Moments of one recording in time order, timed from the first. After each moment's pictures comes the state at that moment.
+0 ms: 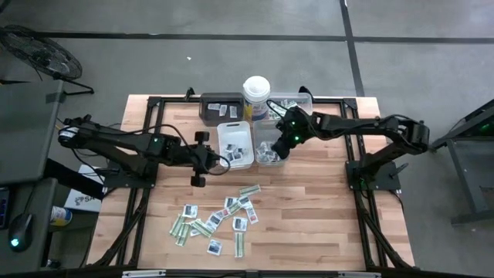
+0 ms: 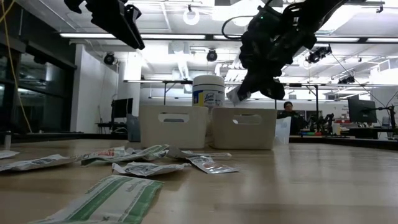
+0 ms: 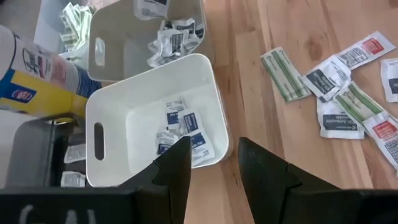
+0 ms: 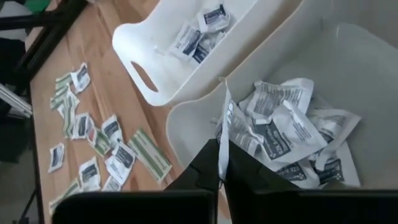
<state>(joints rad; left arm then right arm) -0.17 1.20 1.05 -0.71 -0.35 0.12 -0.36 1.45 0.88 -0.25 -0.35 0.49</state>
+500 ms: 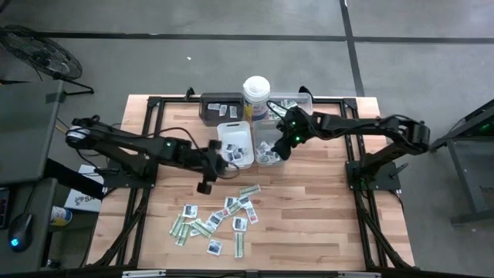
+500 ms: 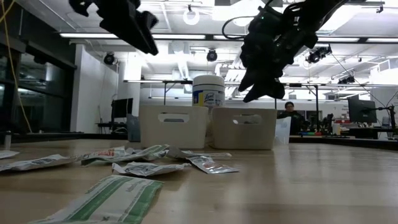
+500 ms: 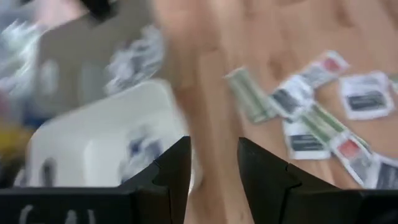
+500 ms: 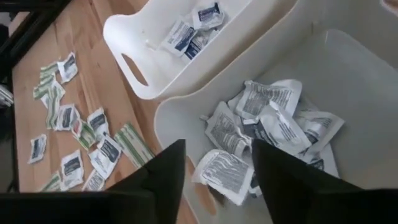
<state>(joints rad) -0.17 1.29 1.05 -0.58 -0.20 0.16 -0.36 1.45 0.88 -0.27 -0.32 0.42</state>
